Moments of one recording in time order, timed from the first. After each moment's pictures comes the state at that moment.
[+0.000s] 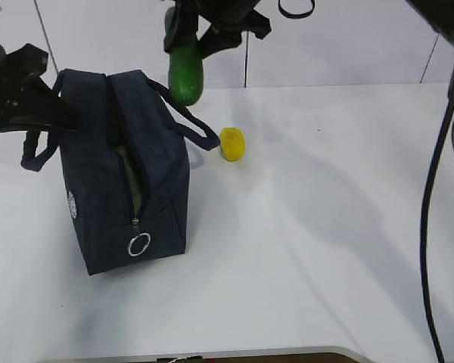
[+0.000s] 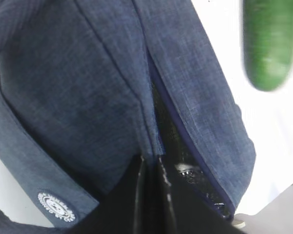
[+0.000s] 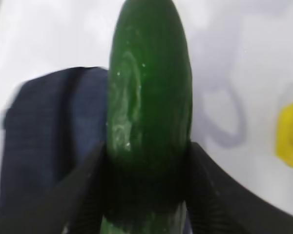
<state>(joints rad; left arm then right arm) -0.09 1.54 -1.09 -0.92 0.81 0.48 0.44 2.38 -2.64 0.35 1.26 0.17</state>
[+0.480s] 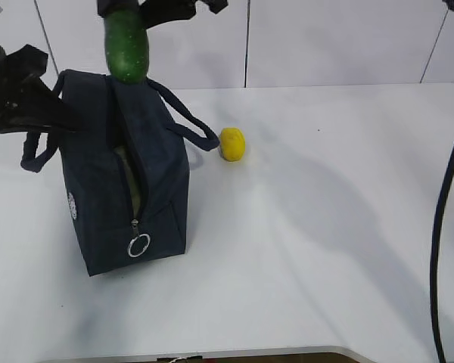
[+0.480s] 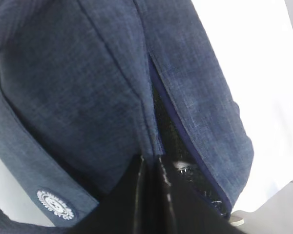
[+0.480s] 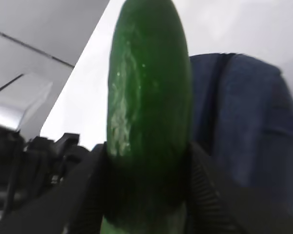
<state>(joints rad) -0.09 1.54 -1.09 -0.91 0.83 0.48 0.50 2.31 -2.64 0.59 1.26 0.06</state>
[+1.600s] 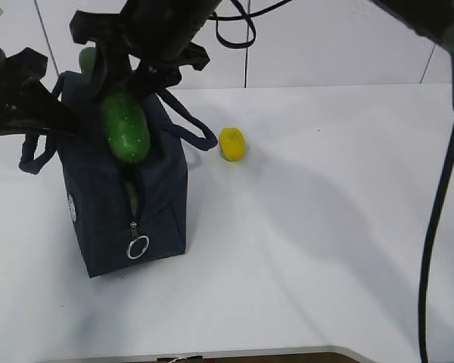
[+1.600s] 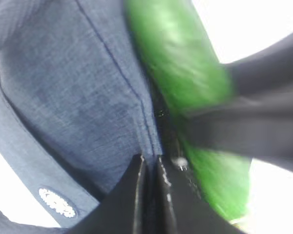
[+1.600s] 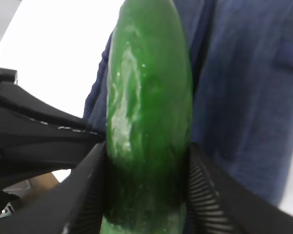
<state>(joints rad) -0.09 1.54 -1.09 -0.90 0.83 0.48 0.60 2.28 -2.42 0.46 1.26 -0.01</state>
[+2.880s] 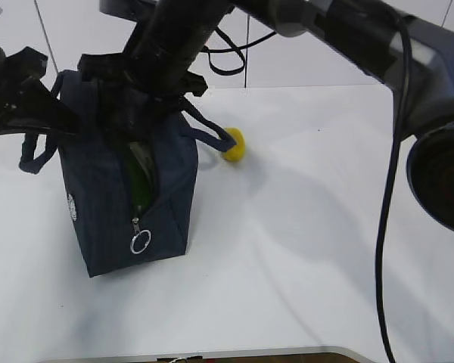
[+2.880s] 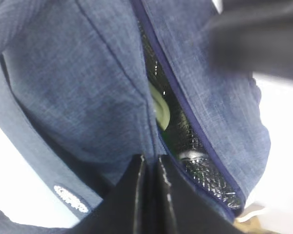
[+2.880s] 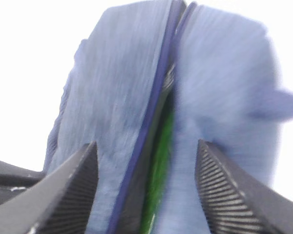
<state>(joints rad) -0.09 1.54 -1.09 -0.90 0.83 0.48 0.61 2.40 -2.50 0.37 1.25 0.08</state>
